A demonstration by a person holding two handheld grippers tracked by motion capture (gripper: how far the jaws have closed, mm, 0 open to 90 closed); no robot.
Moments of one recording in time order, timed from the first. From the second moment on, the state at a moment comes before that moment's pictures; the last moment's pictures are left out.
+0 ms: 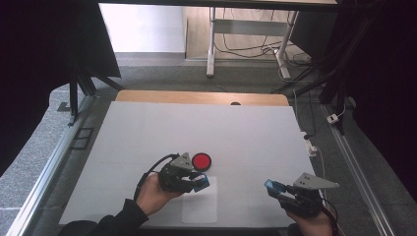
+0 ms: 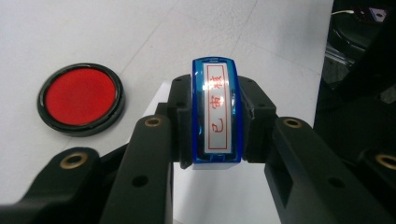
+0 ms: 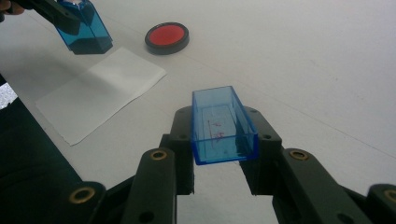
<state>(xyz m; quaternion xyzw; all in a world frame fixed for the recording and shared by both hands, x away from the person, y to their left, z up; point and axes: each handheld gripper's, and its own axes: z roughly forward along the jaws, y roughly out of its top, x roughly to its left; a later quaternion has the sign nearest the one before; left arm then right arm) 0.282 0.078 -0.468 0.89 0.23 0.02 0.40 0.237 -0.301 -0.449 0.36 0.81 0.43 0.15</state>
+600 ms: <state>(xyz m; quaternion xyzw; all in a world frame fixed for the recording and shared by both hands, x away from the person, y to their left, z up) 0.280 0.070 -0.492 0.90 0.24 0.02 0.36 0.237 -0.301 -0.449 0.36 0.81 0.43 0.15</state>
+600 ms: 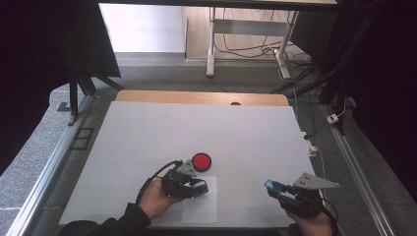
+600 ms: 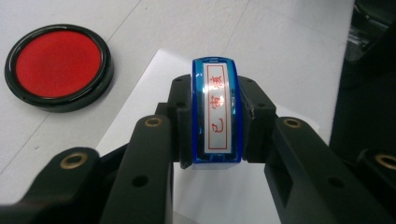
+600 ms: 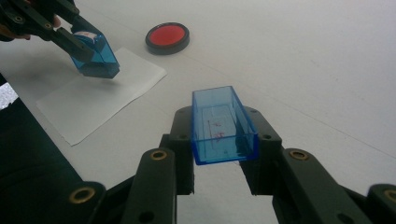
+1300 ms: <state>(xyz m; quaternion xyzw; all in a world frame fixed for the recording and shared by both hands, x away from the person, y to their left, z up) 0.279 0.064 -0.504 0.91 0.22 0.04 0.34 0.237 -0.300 -0.449 0.36 0.82 0.43 0.15</state>
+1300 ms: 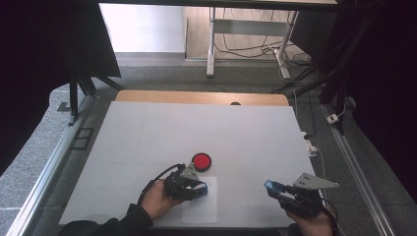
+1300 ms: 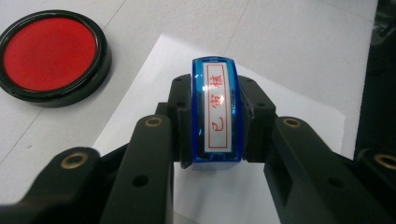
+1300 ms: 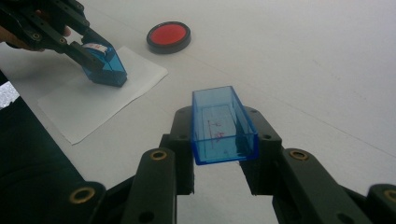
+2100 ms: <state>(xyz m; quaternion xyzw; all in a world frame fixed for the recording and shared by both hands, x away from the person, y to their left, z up) 0.271 0.061 -0.506 0.91 0.23 0.06 0.33 0.237 -0.299 -0.449 0.36 0.82 0.43 0.15</state>
